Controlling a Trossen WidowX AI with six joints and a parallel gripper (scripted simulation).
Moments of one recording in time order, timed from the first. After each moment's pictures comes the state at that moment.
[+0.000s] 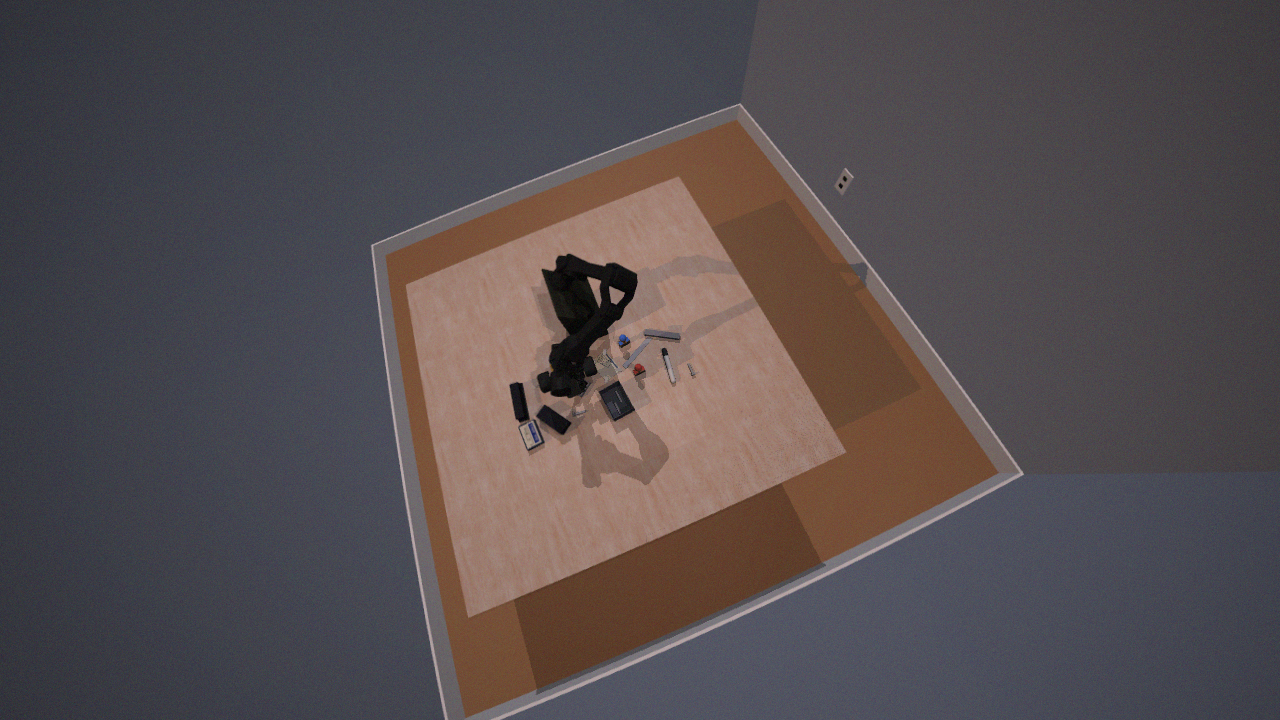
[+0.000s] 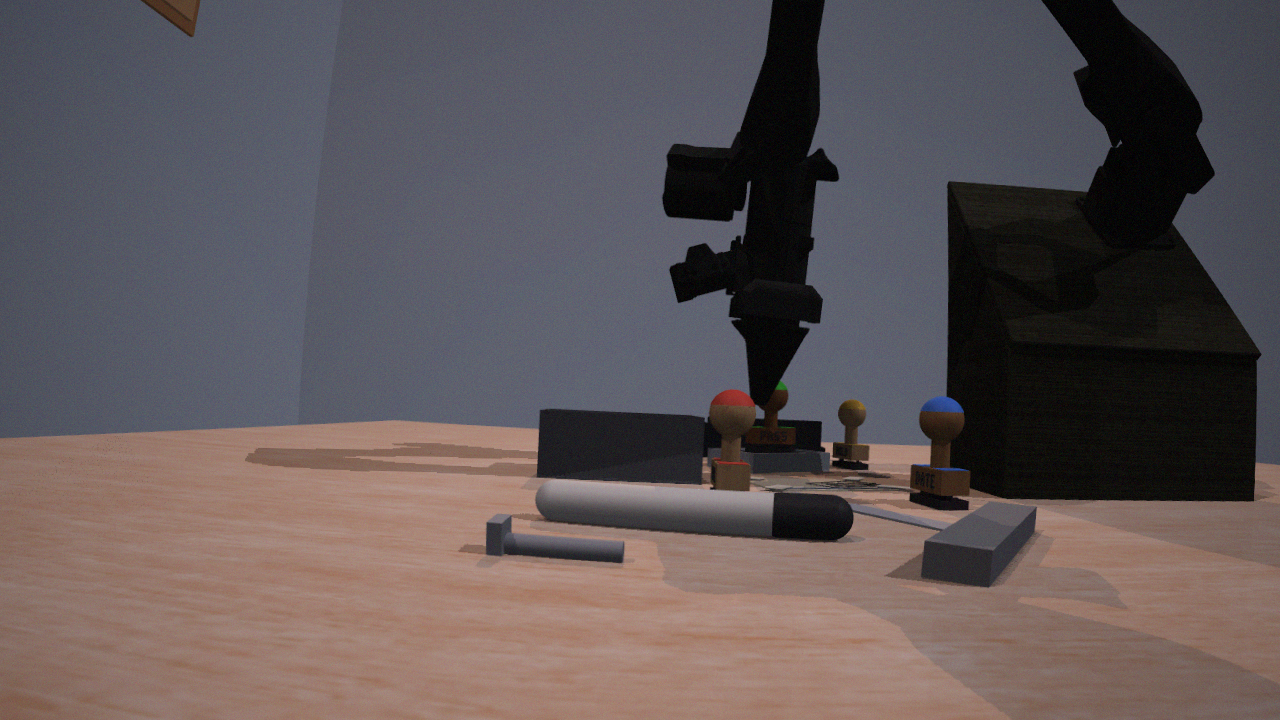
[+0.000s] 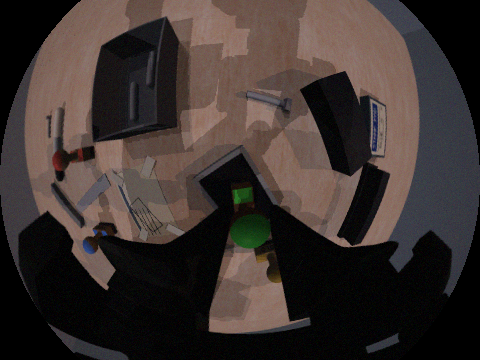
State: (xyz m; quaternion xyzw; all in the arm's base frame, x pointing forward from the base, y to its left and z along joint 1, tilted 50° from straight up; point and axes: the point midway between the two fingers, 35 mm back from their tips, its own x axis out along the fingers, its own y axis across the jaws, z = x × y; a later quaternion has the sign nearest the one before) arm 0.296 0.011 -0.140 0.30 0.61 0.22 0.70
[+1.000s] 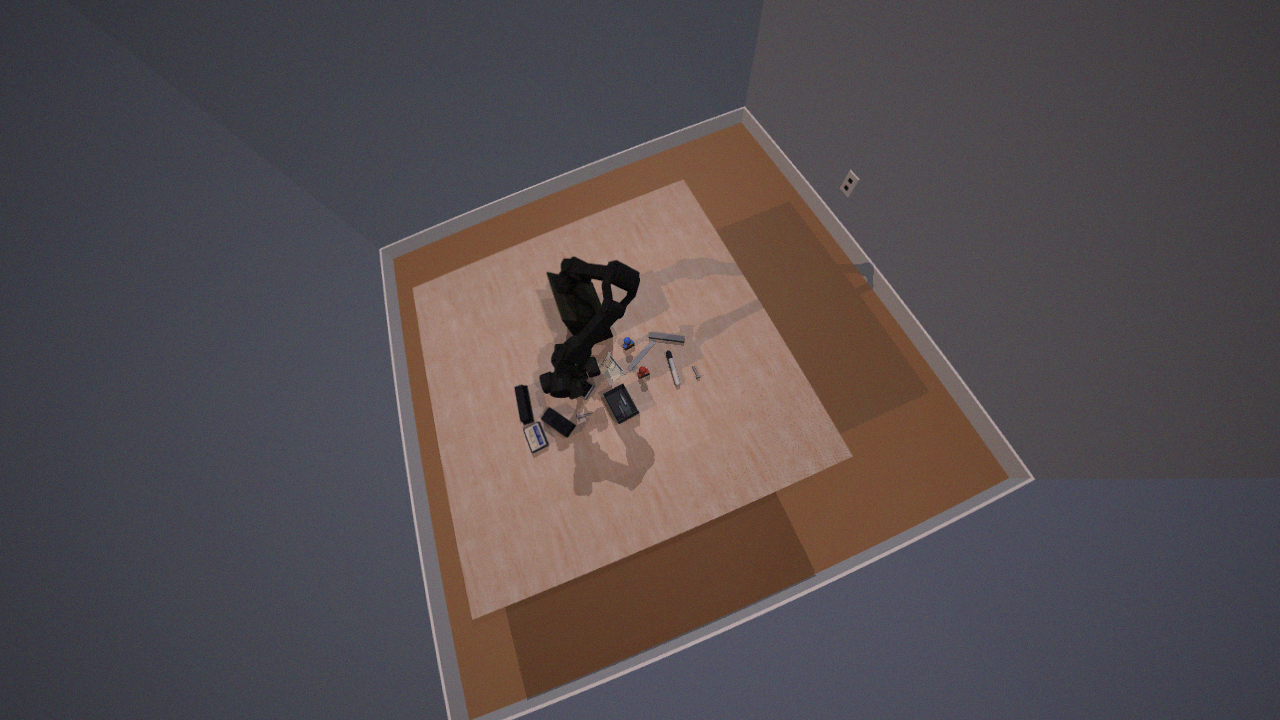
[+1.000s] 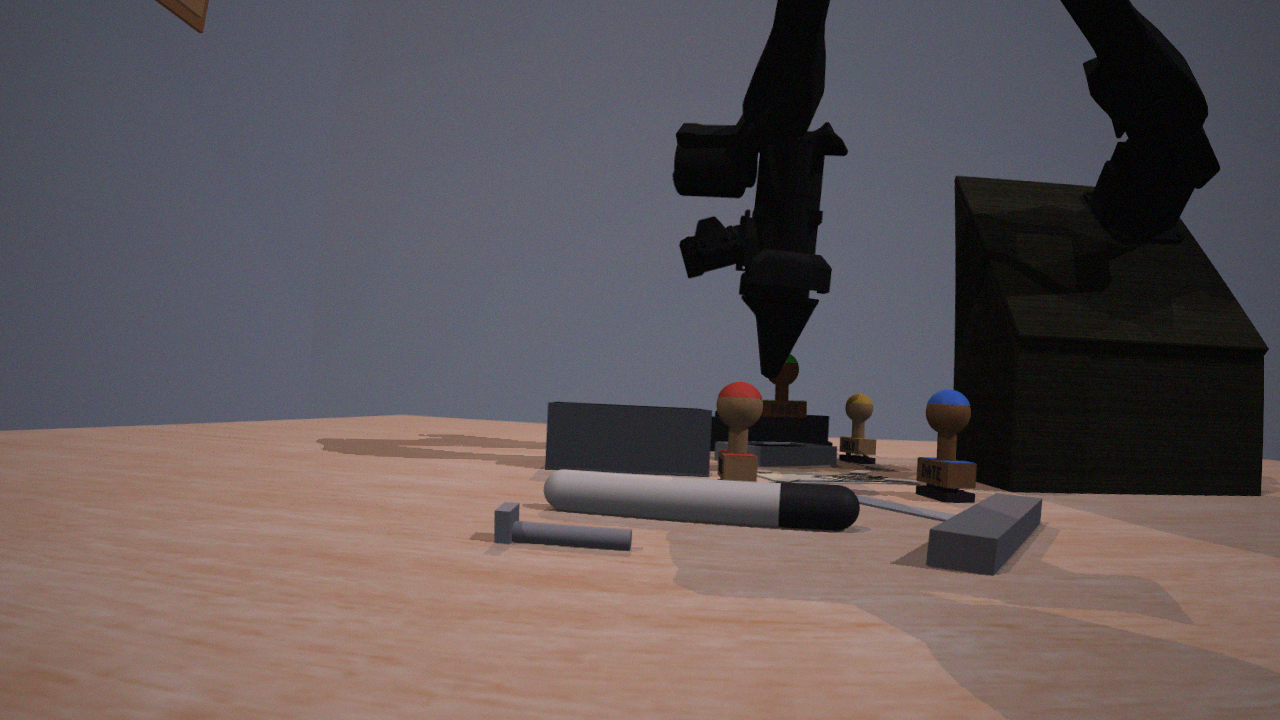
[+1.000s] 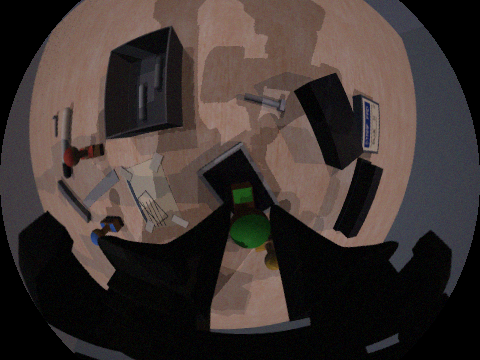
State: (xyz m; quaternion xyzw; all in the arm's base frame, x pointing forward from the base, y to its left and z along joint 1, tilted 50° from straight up) arm 0.294 -0.003 -0.128 0.30 0.61 0.23 0.69
